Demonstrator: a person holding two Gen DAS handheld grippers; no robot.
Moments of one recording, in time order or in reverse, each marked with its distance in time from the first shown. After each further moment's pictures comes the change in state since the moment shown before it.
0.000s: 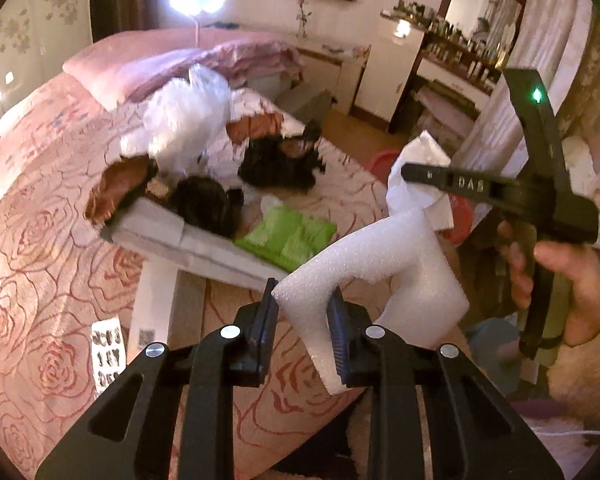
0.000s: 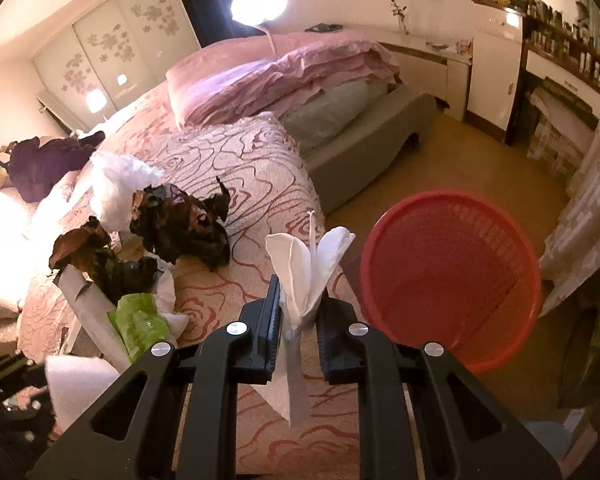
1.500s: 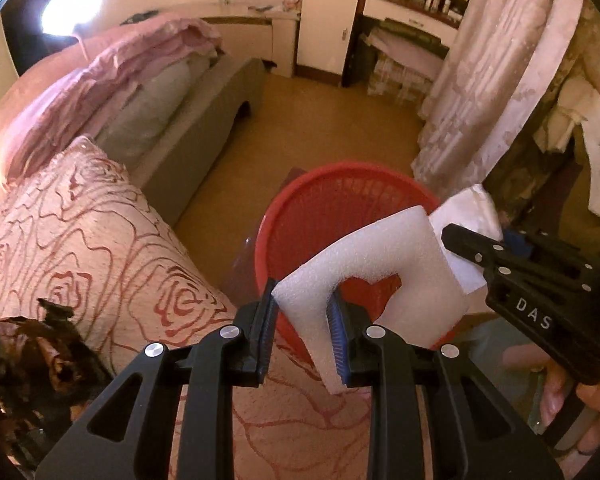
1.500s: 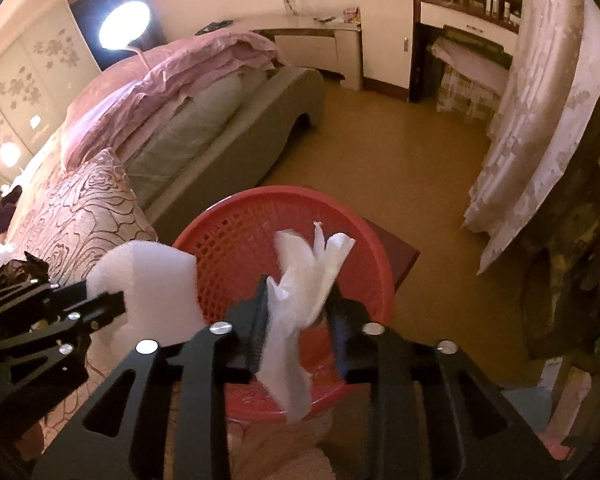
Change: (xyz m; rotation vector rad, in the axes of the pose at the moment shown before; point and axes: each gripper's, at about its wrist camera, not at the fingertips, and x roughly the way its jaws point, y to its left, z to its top) left arm 0.191 -0.134 0.128 0.230 0.188 -0.059; right arm 0.019 -0.152 0.009 0.251 0.043 -0.241
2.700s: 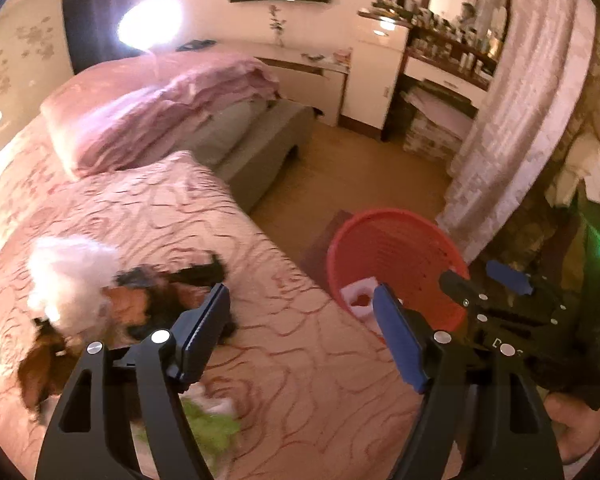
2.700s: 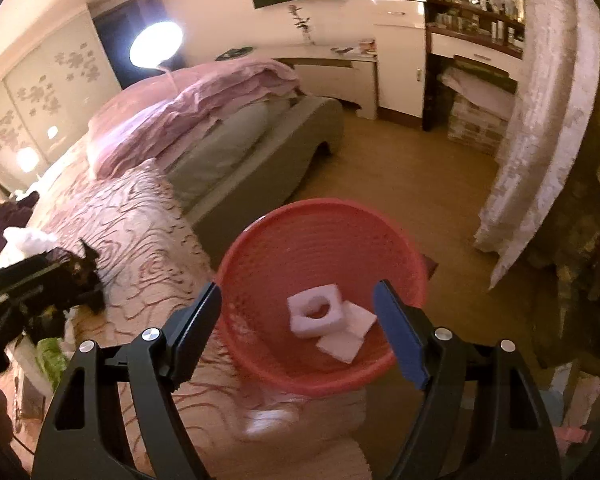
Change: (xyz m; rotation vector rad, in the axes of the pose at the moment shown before) left arm -0.113 0.047 -0.040 -0.137 -0.195 0.109; right arm -0.047 0.042 -0.027 -0.039 -0.116 0.047
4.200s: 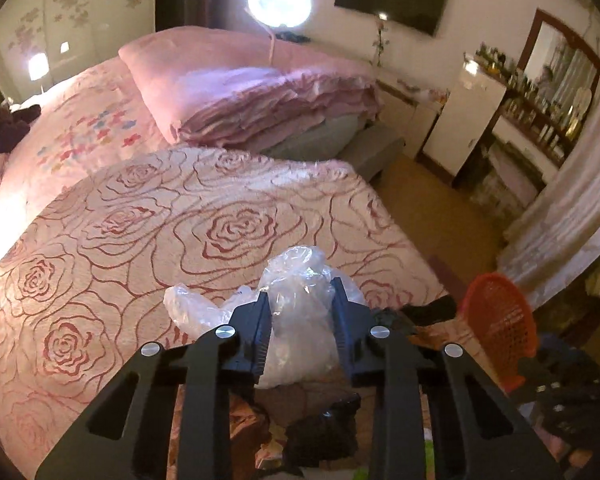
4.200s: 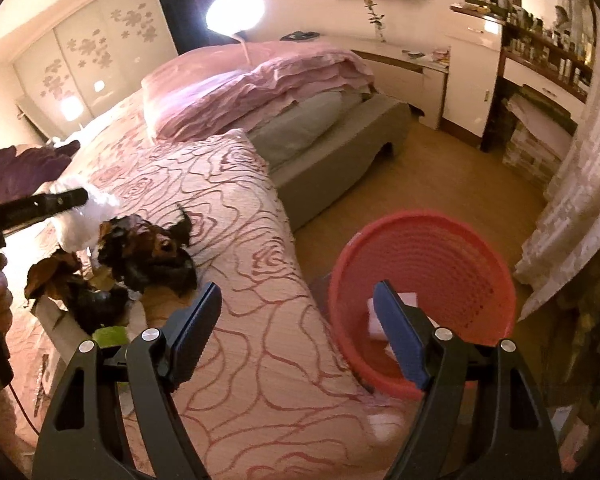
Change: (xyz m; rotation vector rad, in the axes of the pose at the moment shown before) left arm -0.019 0.180 0.007 -0.286 -0.042 0.099; right arm 0.006 0.101 0.008 -0.180 0.051 0.116
